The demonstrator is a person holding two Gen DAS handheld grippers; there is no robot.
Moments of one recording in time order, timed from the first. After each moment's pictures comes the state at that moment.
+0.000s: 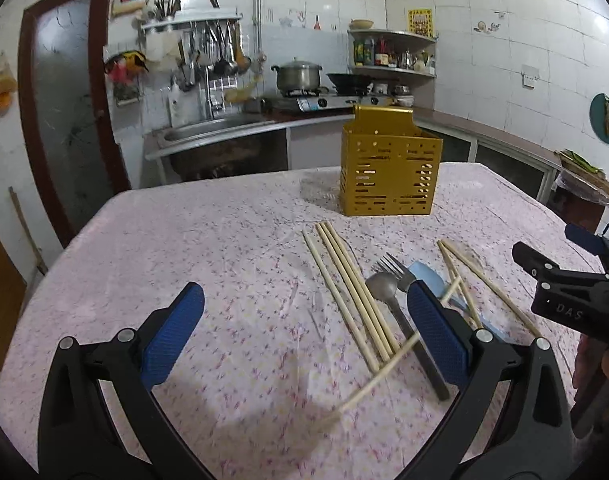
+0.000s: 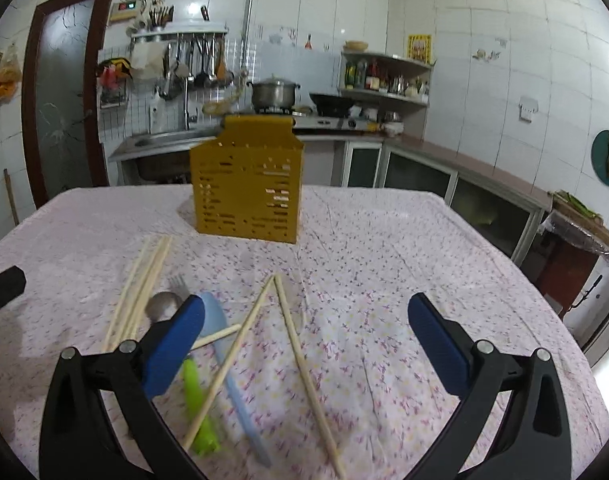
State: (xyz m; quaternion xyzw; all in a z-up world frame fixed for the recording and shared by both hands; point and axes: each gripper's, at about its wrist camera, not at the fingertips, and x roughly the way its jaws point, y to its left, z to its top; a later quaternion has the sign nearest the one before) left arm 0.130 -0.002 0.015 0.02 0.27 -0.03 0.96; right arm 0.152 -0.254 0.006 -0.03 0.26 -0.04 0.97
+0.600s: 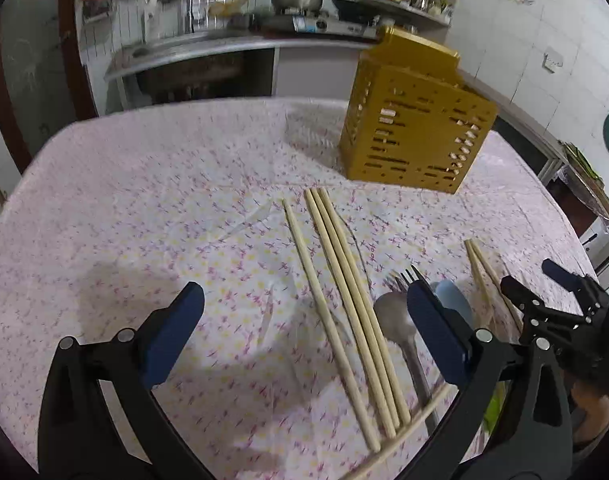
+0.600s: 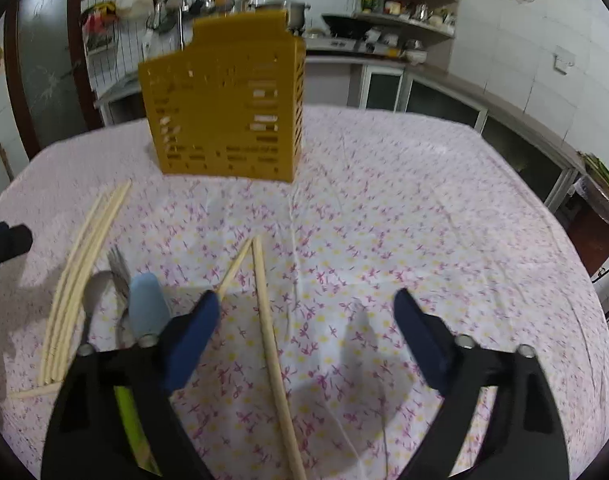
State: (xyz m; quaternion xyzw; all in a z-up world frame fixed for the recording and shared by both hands) left arm 0.261 -0.006 -0.024 -0.04 0.43 -0.07 0.90; right arm 0.254 -0.269 -0.048 -0.02 0.40 -0.01 0.92
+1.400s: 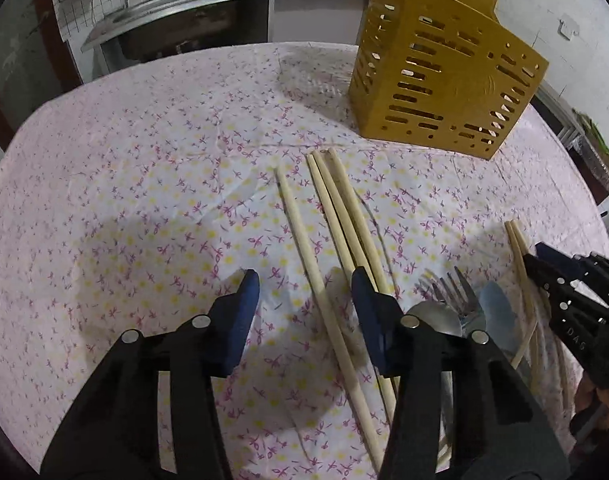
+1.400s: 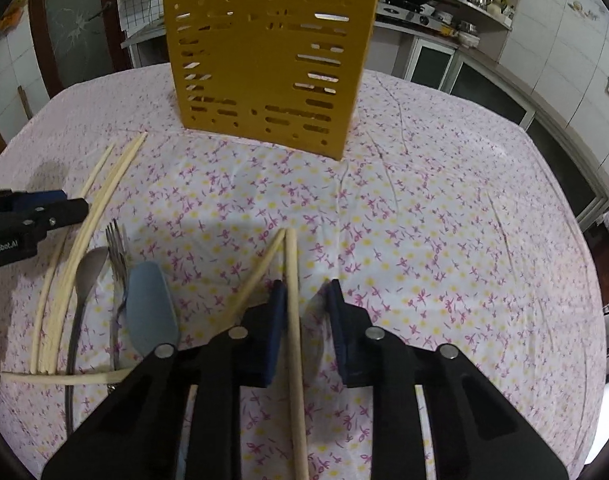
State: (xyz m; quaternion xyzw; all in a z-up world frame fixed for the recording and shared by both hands) left arm 0.313 -0.021 -0.067 -0.02 0.50 -0.07 0.86; right arm 0.292 -0.238 -0.057 -0.07 0.47 0.05 0.88
